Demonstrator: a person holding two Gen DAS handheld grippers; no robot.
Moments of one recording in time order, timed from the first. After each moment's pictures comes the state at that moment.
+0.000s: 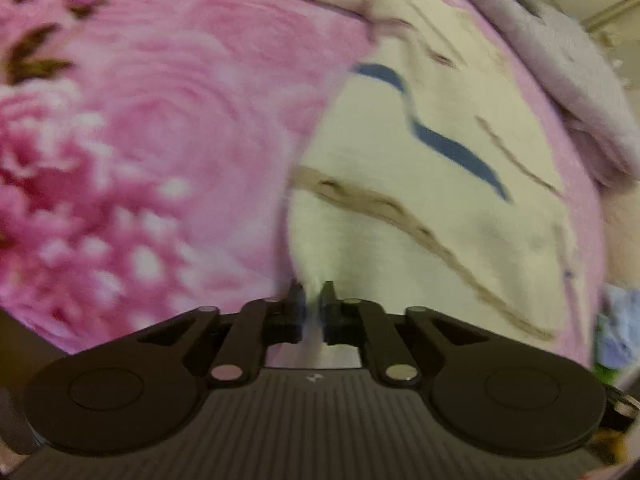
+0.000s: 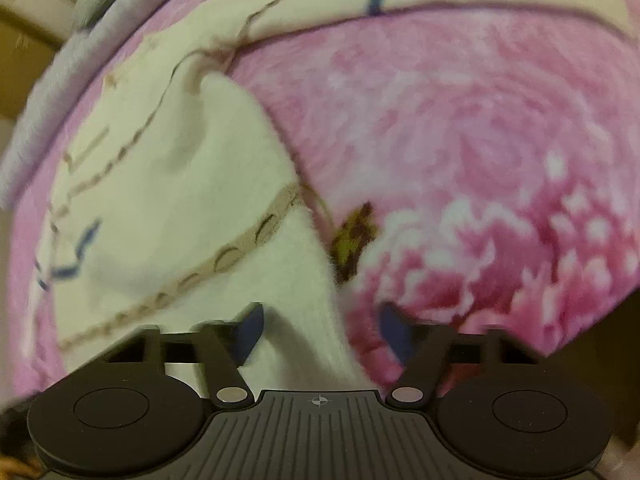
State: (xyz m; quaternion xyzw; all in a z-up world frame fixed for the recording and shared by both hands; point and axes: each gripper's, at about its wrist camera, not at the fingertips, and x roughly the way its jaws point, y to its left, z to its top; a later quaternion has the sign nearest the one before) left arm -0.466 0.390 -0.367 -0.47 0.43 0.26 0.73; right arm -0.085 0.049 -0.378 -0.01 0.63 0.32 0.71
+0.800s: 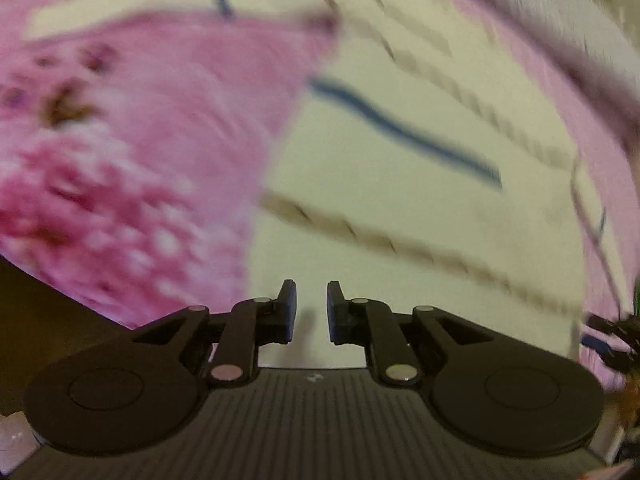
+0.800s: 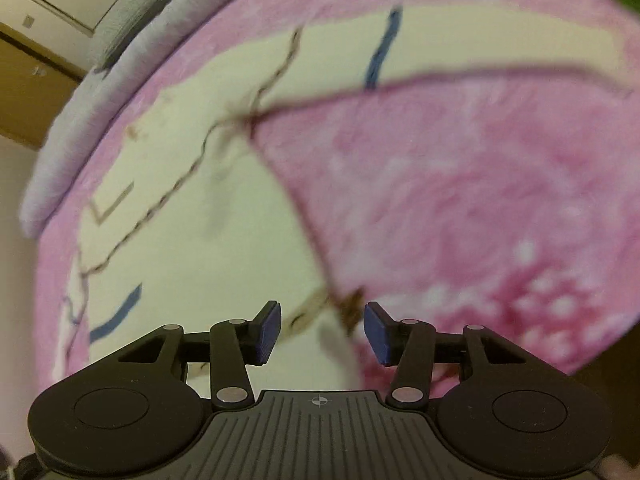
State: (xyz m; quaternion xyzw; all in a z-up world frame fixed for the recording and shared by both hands) left arm -0.441 0.348 -0.335 -0.37 0.50 0.30 0.72; right arm -0.047 0.039 -0.368 0.04 0.64 0.32 0.70
